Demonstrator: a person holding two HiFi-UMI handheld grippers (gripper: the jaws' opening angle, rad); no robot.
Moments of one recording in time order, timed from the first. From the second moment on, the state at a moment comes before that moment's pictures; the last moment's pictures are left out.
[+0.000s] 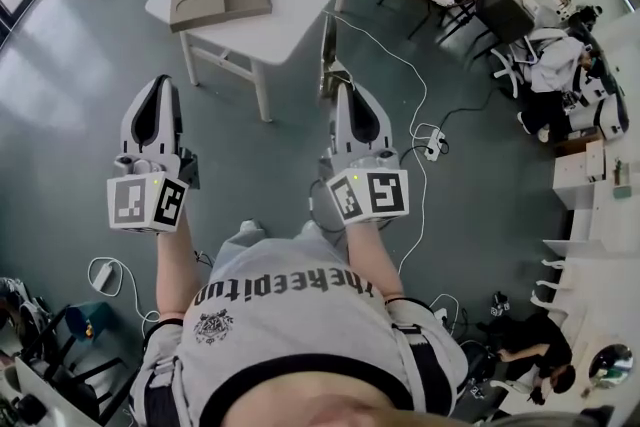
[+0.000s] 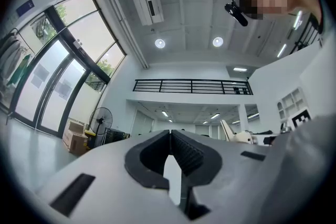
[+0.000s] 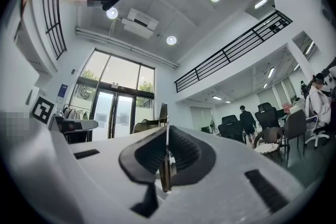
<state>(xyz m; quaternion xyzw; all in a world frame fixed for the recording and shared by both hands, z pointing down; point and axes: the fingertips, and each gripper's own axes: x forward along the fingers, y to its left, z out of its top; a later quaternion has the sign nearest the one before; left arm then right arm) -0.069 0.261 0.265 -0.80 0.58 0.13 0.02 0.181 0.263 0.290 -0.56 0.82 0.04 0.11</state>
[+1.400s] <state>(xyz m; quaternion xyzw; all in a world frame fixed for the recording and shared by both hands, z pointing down) -0.098 0.067 0.262 -0.80 0.59 0.14 0.04 0.145 0.056 0.293 -0.54 0.83 0.02 0.12</state>
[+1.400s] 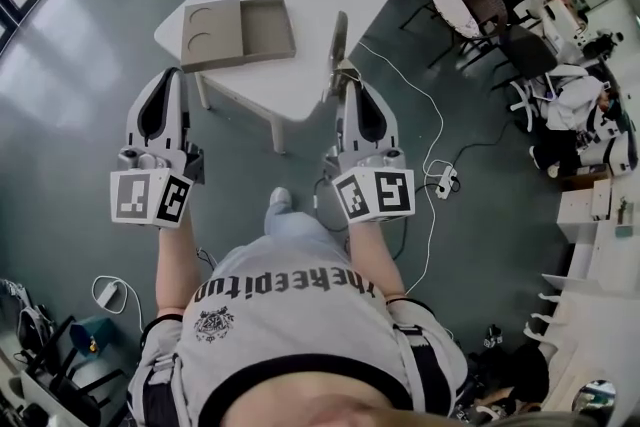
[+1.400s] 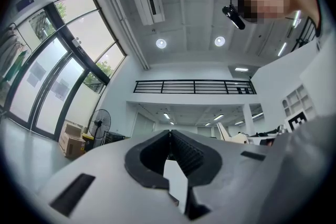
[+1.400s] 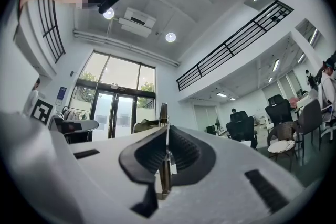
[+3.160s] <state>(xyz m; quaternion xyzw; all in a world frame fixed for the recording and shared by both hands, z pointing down) -0.144 -0.277 0.249 -0.84 0.52 0.15 0.04 0.078 -0.262 0.325 -0.59 0.80 -0.01 0.08</state>
